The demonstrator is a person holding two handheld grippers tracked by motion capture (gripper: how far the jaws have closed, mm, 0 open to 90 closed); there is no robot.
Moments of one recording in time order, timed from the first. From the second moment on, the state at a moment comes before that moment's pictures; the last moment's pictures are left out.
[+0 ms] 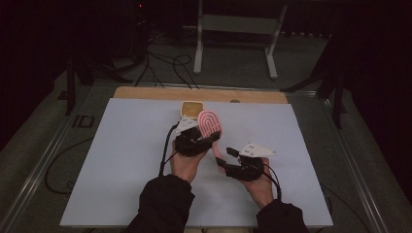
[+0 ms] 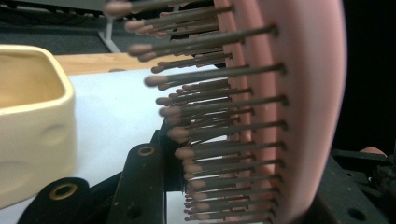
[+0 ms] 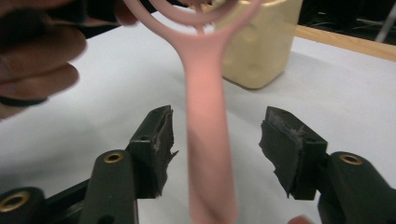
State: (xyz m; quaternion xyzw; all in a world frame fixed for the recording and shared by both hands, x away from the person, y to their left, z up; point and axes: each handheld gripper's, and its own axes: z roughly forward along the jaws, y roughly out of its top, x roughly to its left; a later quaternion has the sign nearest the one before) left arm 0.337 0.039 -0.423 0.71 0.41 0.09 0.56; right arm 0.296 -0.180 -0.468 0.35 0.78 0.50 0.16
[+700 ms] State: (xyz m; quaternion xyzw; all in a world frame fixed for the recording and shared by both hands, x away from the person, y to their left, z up) left arm 0.344 0.060 -0.406 0.70 0.42 0.12 0.56; right arm 0.291 -0.211 -0.460 0.40 0.74 0.51 0.18
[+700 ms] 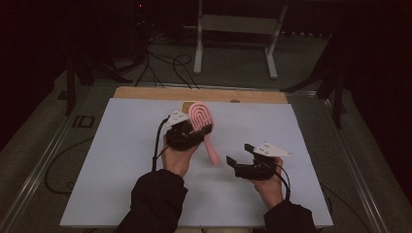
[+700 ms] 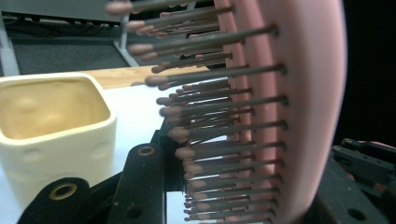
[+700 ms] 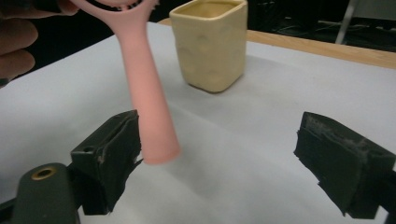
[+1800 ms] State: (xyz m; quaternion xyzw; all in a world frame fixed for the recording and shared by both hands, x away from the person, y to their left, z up) left arm 0.353 0.083 -0.377 0.70 0.42 0.14 0.56; right arm 0.264 -0.264 -0.489 0.43 0.71 0.50 0.24
